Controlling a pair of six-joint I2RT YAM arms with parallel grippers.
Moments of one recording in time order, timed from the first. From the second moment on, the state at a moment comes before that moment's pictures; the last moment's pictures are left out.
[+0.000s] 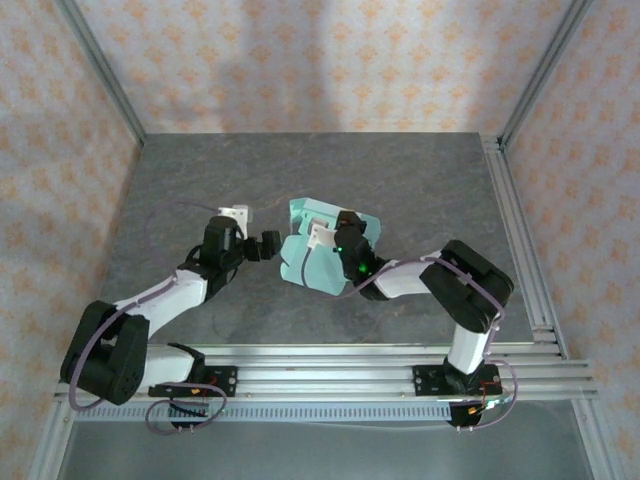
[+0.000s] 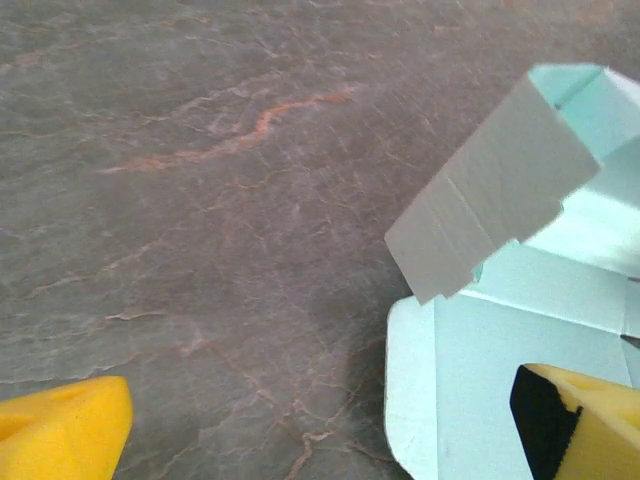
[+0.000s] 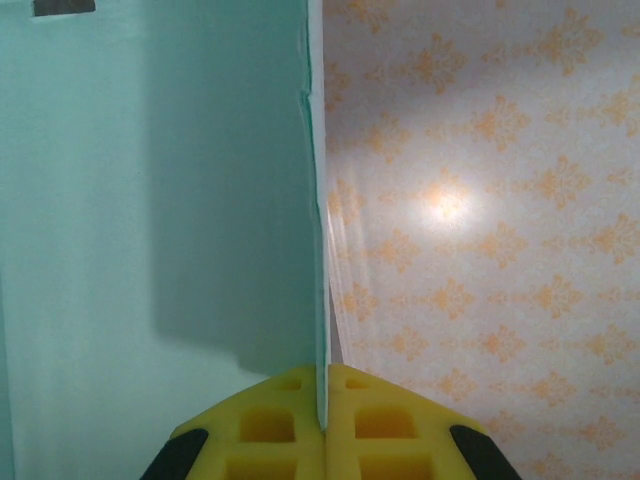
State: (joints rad) left arm -0.26 1.26 0.52 0.16 0.05 -0.33; right arm 0.82 1.79 0.75 0.78 0.68 -1.23
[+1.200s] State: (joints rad) left arm -0.20 1.71 0.84 0.12 0.33 -0.20; right arm 0.89 1.78 0.62 0.87 0.78 -1.26
